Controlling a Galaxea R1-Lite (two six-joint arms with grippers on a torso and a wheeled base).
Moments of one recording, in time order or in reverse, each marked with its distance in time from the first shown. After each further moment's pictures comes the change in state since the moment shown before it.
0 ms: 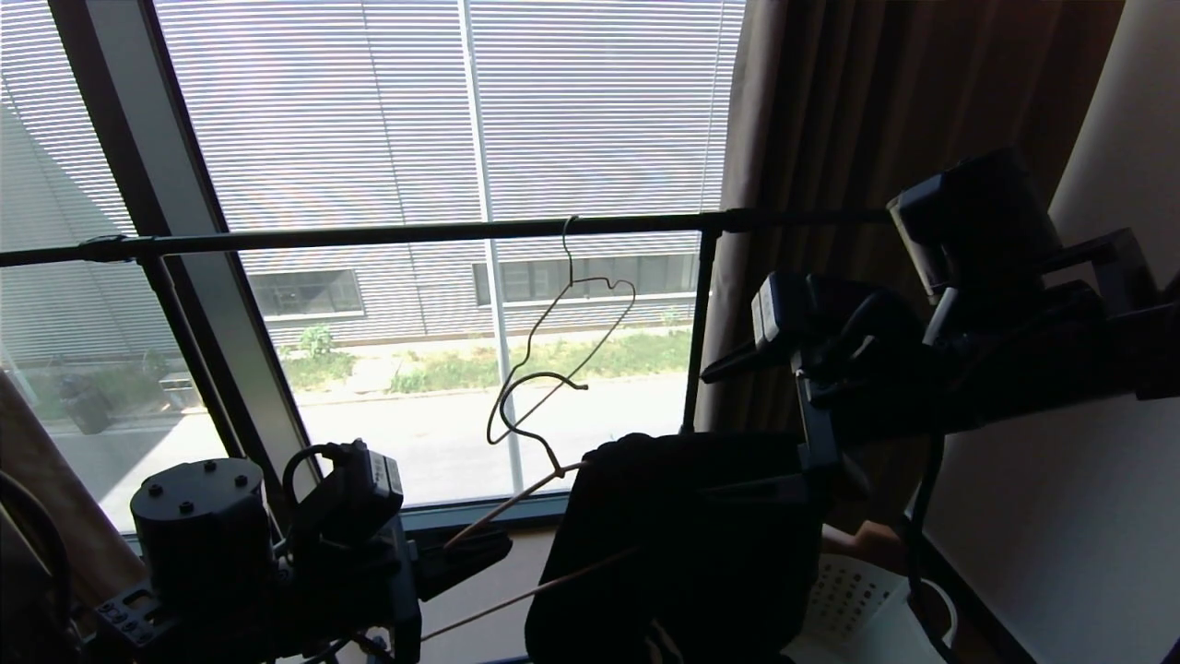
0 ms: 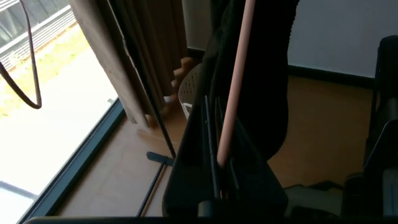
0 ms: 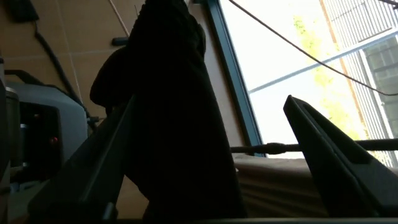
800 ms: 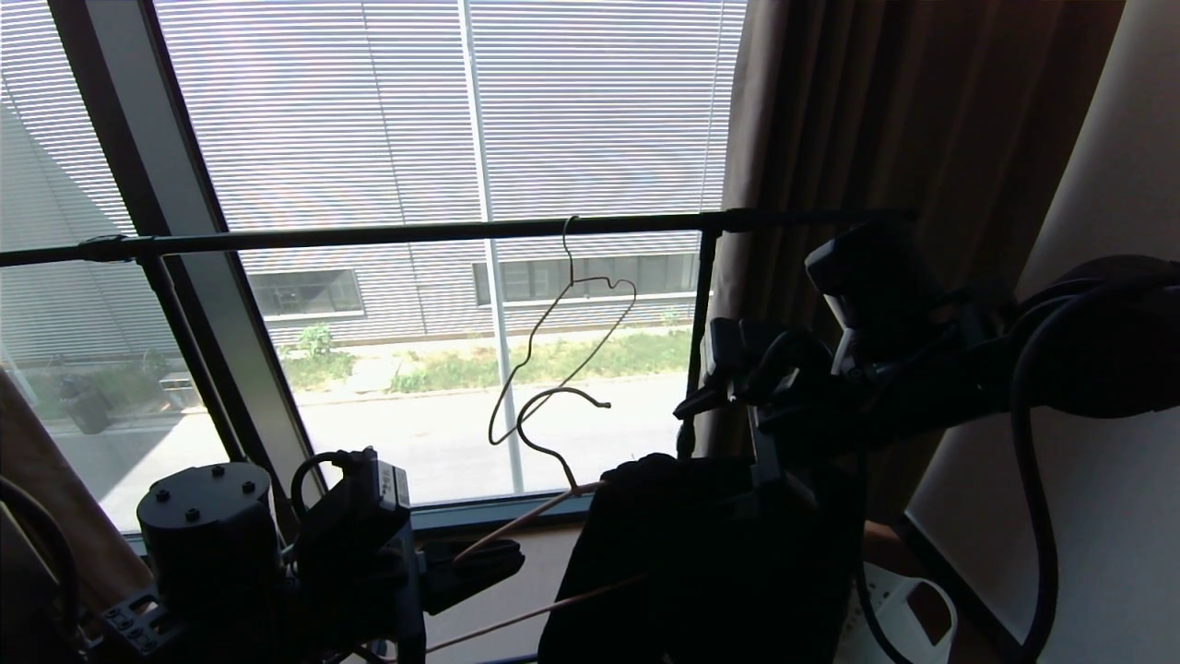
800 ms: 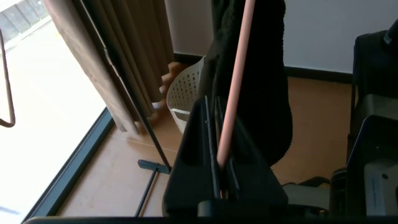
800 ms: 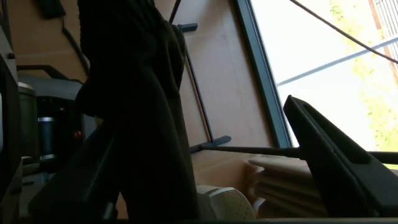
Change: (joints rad) left arm -0.034 0.004 0.004 -0.014 -0.038 0.000; right arm -0.003 0.133 -0.015 -0.009 0.045 0.014
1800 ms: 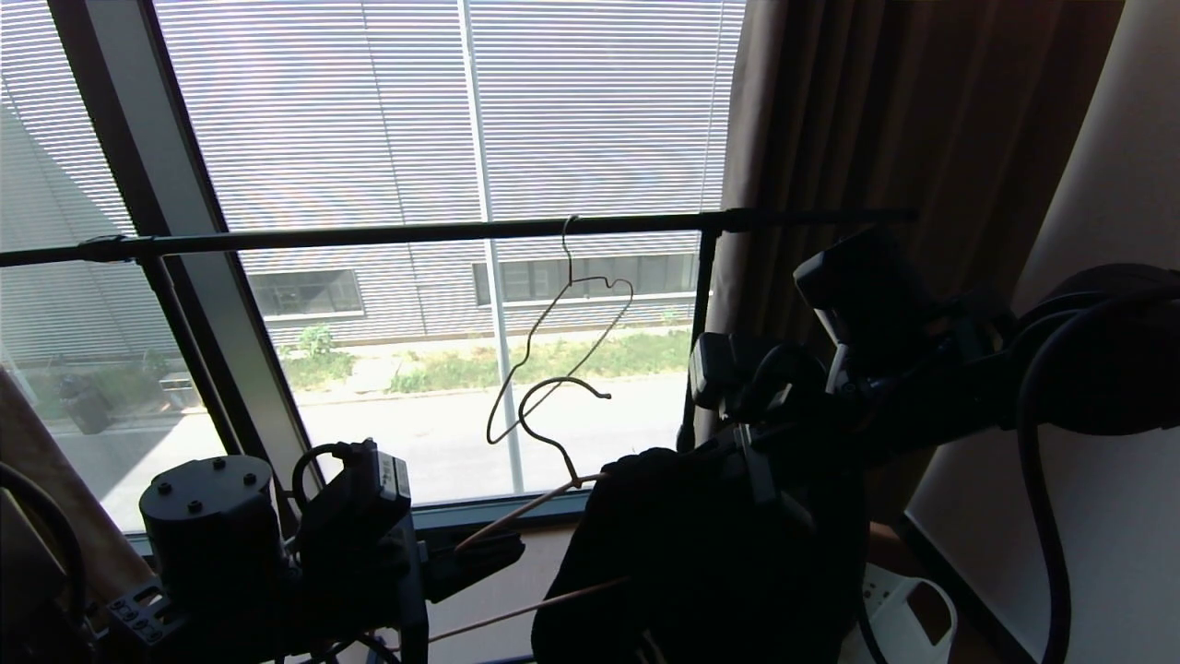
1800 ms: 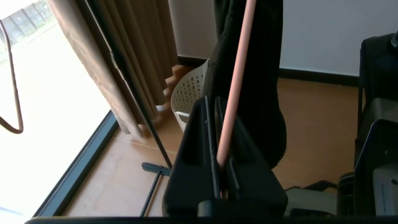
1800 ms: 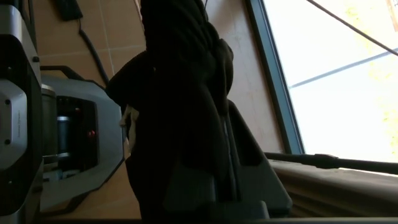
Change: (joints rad) left arm 0.011 0.007 -0.019 -0.007 0.001 0.000; right arm 0.033 -0.011 0.023 0.005 0.007 0.029
